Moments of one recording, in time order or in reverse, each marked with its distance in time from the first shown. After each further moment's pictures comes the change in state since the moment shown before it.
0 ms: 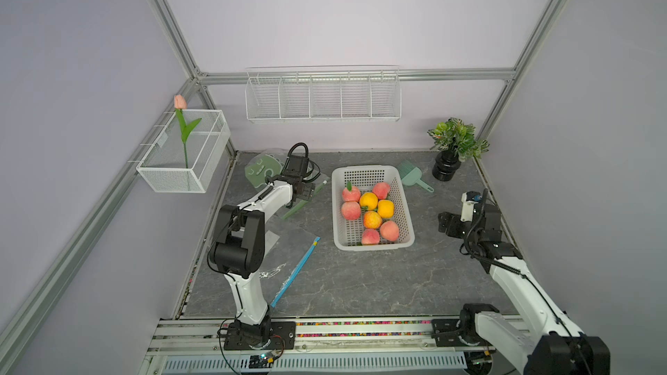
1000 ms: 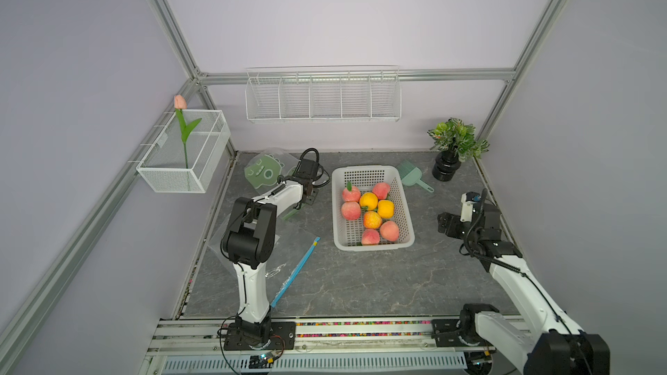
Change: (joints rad) left arm -0.051 0.109 0.045 0.010 -0.097 0.101; right arm 0.000 0.016 0.013 -0.029 -0.008 0.019
